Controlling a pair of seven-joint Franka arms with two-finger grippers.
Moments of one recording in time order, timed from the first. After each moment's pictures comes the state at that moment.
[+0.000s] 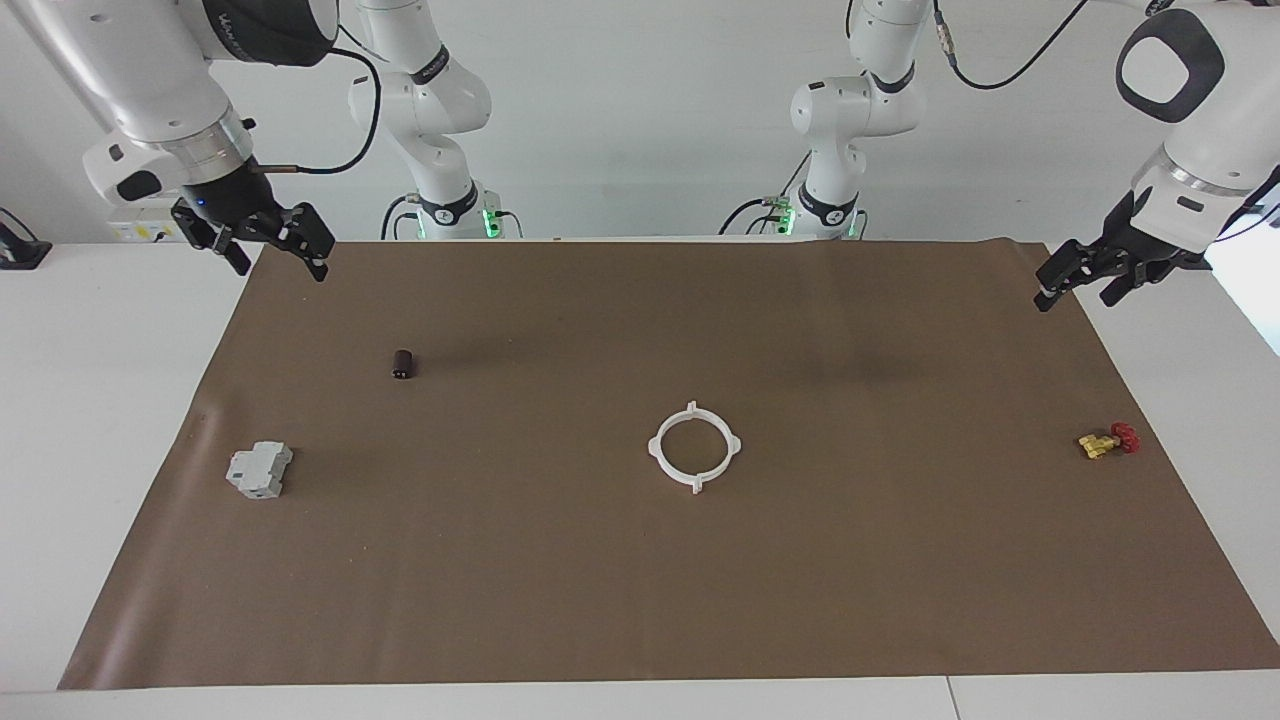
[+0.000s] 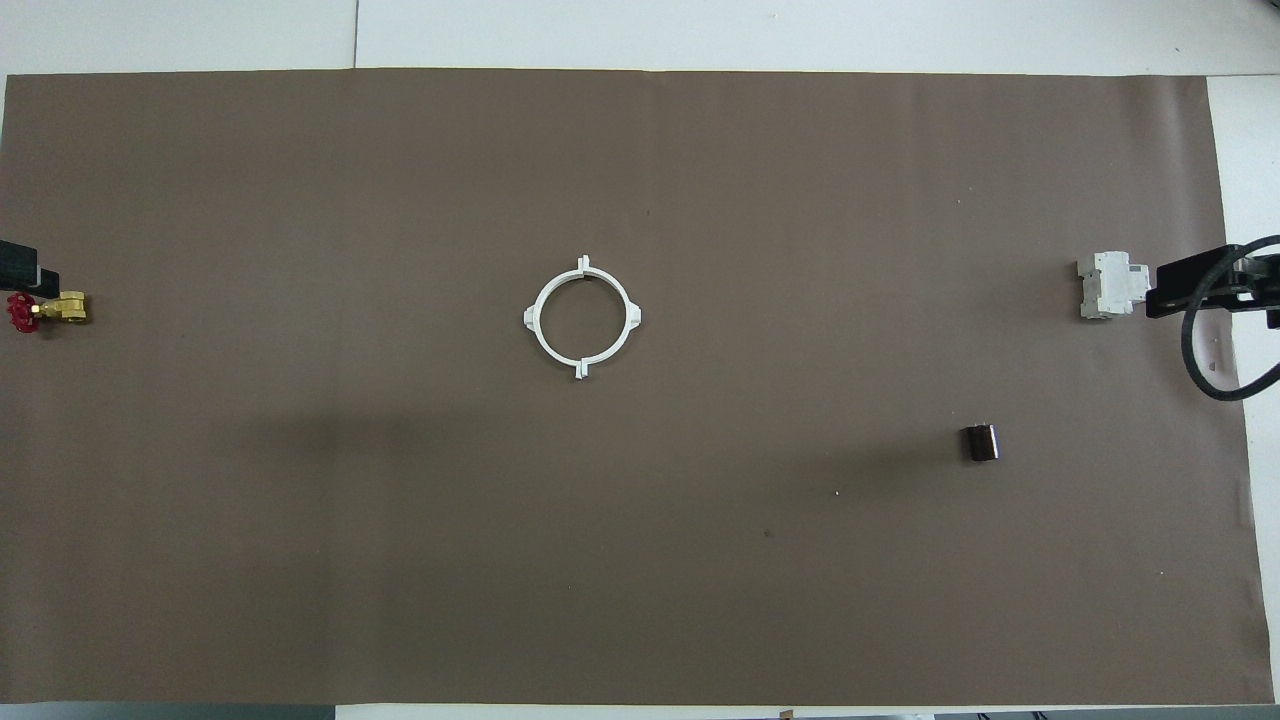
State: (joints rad) left arm 0.00 0.05 0.12 -1.58 -0.05 1.63 0.10; right arm 0.04 -0.02 -0.10 -1.60 -0.01 1.55 0.06
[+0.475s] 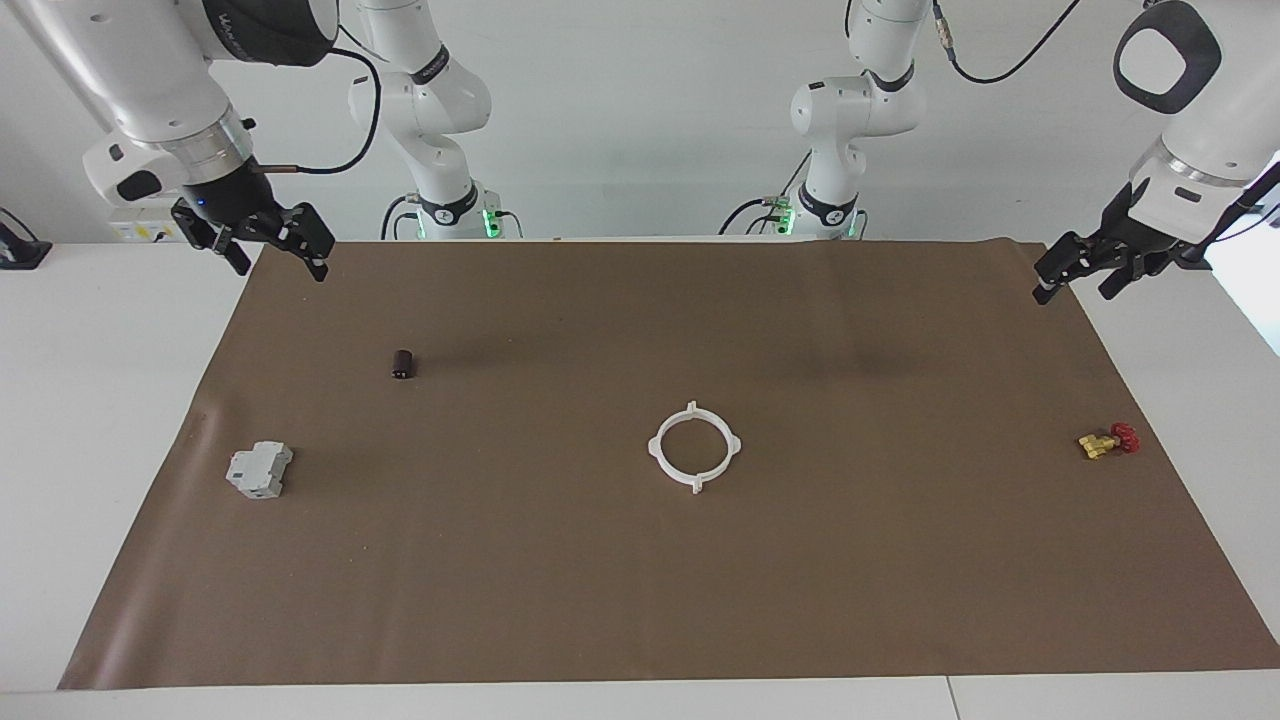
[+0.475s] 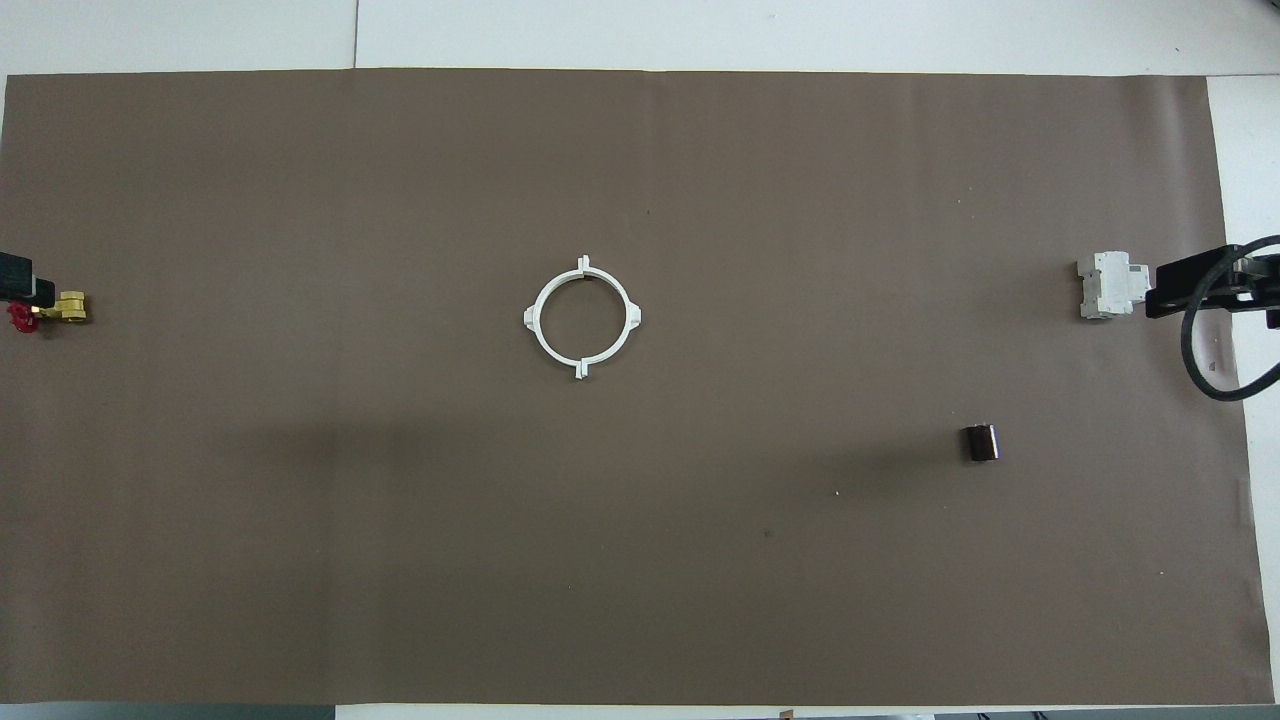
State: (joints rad) left arm 0.00 0.03 0.12 -1.60 -0.04 1.63 0.10; right arm 0.04 -0.02 -0.10 -1.60 -0.01 1.55 0.06
